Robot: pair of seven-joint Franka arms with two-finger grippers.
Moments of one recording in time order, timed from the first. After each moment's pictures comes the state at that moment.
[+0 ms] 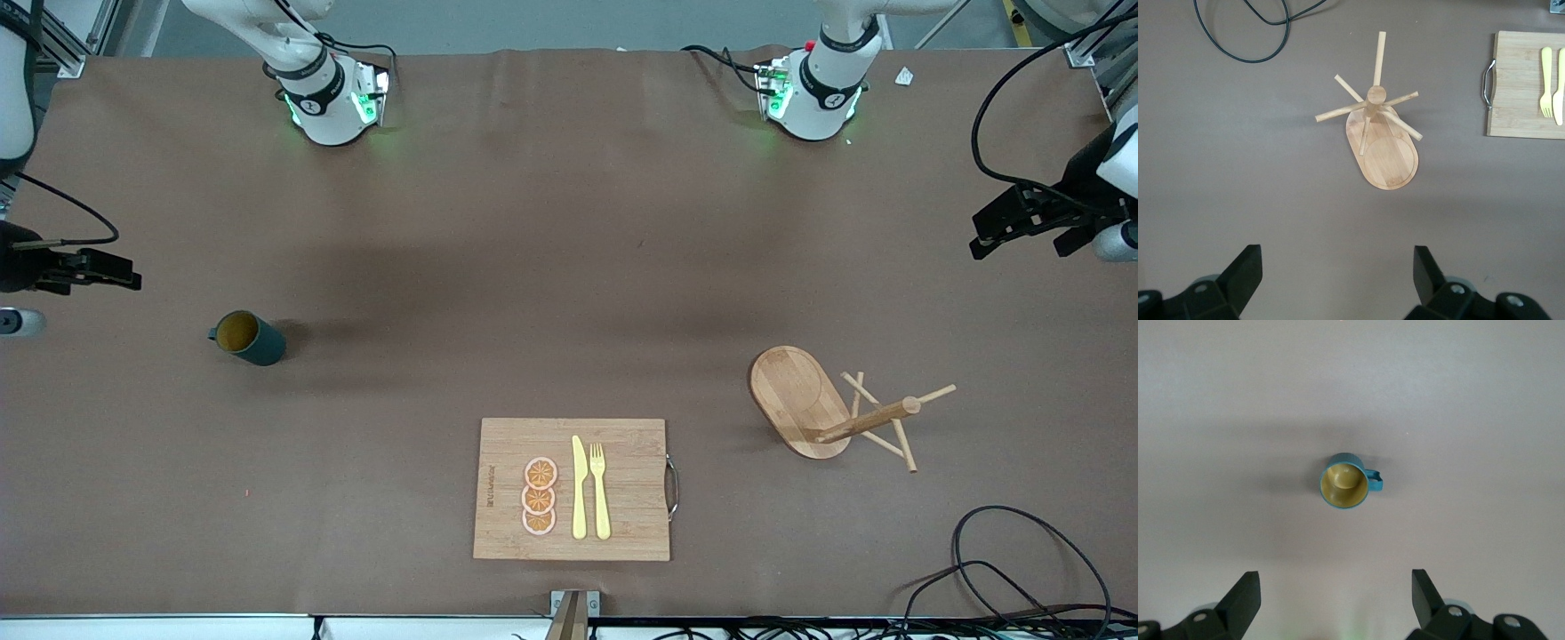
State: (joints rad) left arm -0.11 0.02 0.03 -1.50 0.00 1.61 -0.10; right arm -0.04 0.17 -0.10 -1.53 0.00 1.53 -0.16
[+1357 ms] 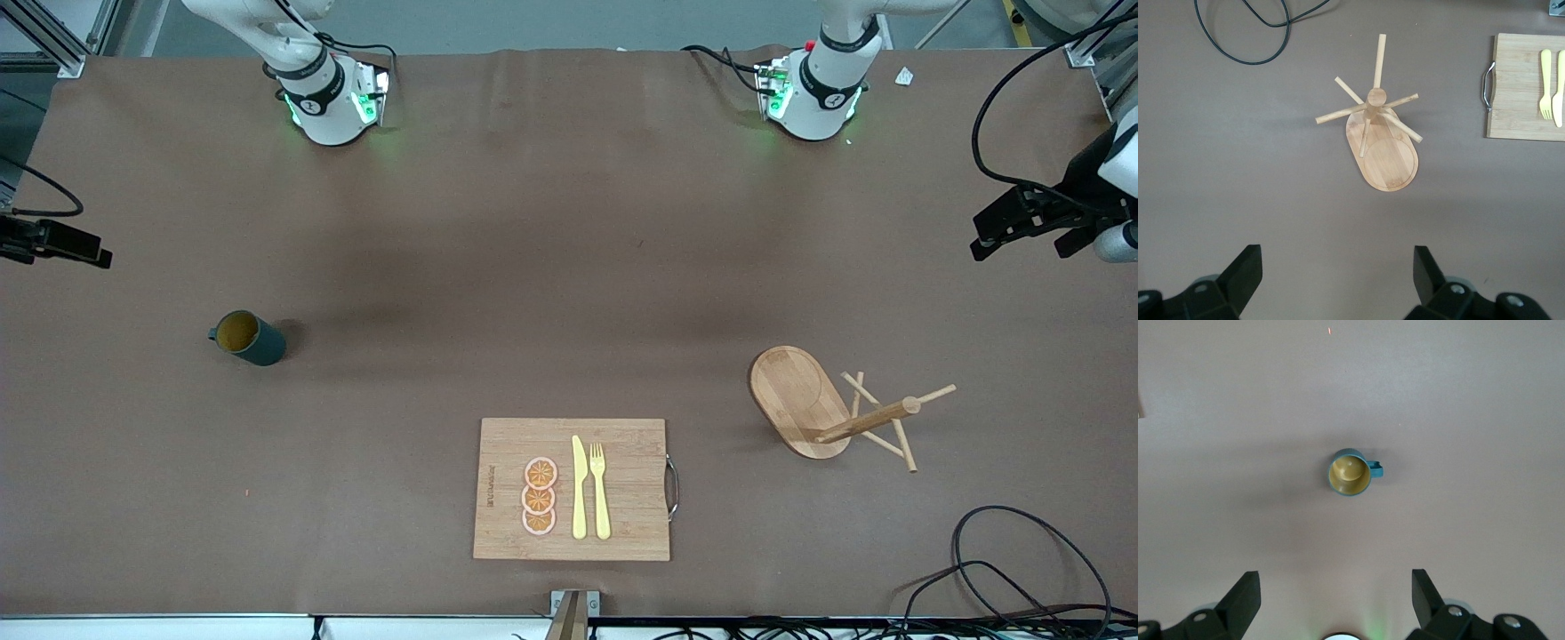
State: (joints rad) left arm -0.11 0.02 0.03 -1.50 0.00 1.62 -0.10; right arm -0.04 0.14 -0.09 -1.41 0.00 1.40 -0.05
